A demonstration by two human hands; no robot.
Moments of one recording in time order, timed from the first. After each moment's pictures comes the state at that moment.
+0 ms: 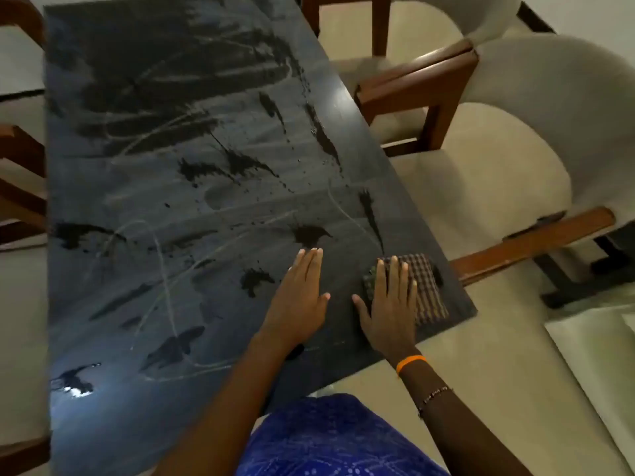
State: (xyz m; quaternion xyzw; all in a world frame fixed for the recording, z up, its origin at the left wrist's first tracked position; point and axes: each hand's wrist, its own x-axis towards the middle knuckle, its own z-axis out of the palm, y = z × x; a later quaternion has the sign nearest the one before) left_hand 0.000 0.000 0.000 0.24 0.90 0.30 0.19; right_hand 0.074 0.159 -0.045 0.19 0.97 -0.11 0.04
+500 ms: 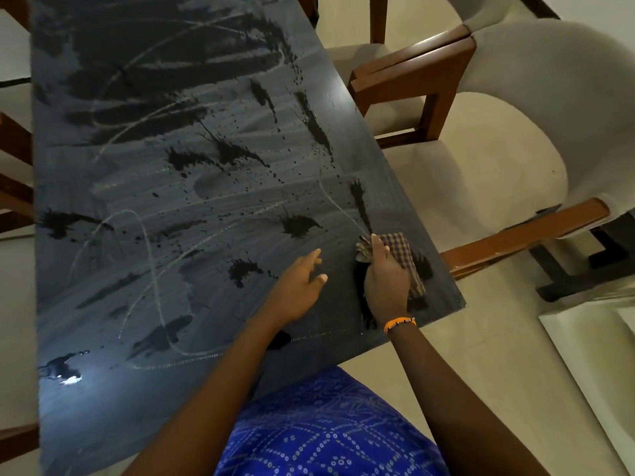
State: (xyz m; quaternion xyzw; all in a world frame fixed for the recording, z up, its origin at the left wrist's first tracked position) left_hand -0.008 0.017 0.004 0.13 0.83 0.44 0.32; right_hand 0.034 0.179 -0.027 0.22 0.96 -0.18 -0.03
